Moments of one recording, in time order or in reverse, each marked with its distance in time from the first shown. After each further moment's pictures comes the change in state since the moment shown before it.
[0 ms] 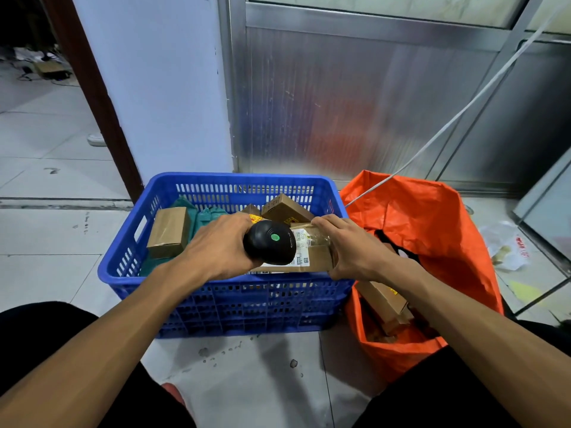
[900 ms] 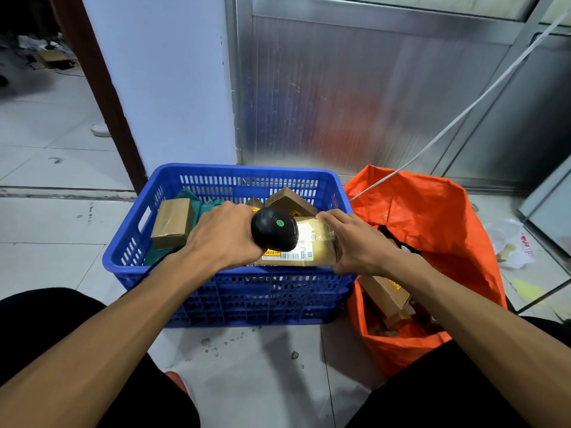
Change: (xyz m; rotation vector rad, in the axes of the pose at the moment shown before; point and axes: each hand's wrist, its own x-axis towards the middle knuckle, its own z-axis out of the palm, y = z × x) left_hand 0.008 -0.008 0.011 0.172 0.138 -0.022; right_hand 0.001 0.004 0.005 -0.021 -0.012 0.001
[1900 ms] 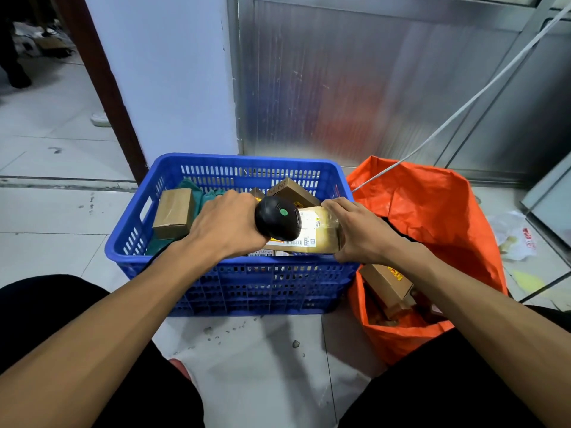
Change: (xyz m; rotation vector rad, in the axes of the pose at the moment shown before) left_hand -0.001 0.002 0.000 -0.022 0.002 0.013; right_hand -0.001 -0.003 -0.003 0.010 0.004 0.047
